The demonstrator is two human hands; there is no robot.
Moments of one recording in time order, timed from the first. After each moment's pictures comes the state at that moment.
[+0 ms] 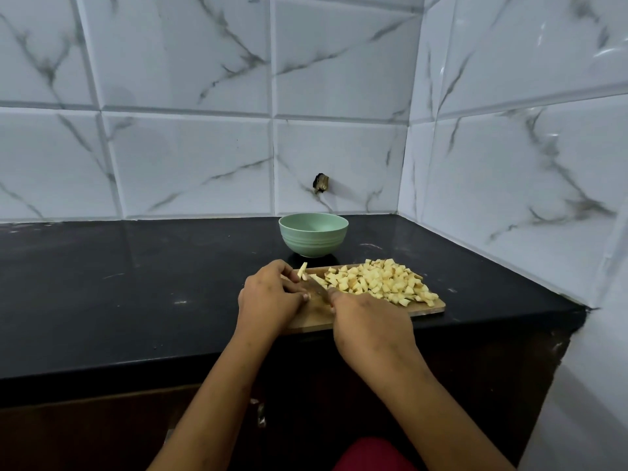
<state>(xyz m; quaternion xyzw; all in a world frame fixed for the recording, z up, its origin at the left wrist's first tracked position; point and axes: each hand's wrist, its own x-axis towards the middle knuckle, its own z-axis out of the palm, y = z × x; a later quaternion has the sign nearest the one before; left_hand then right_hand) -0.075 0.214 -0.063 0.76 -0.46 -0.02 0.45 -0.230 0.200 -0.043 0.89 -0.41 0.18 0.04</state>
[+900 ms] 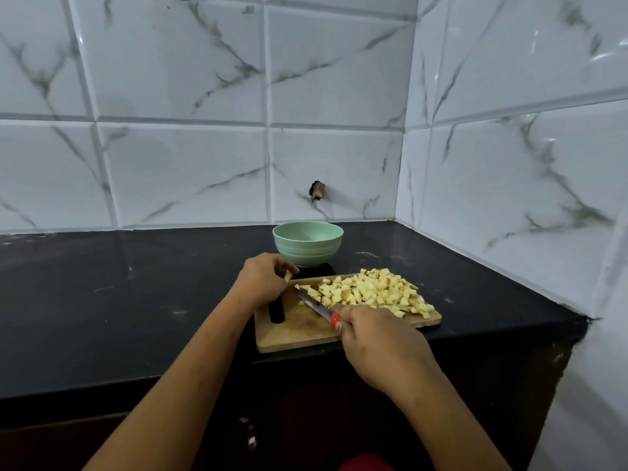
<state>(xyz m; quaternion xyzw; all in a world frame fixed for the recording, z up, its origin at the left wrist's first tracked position) -0.039 0.168 -0.035 0.78 -0.51 -0.07 0.36 -0.253 0.193 -0.038 0.89 -0.42 0.19 -0.07</state>
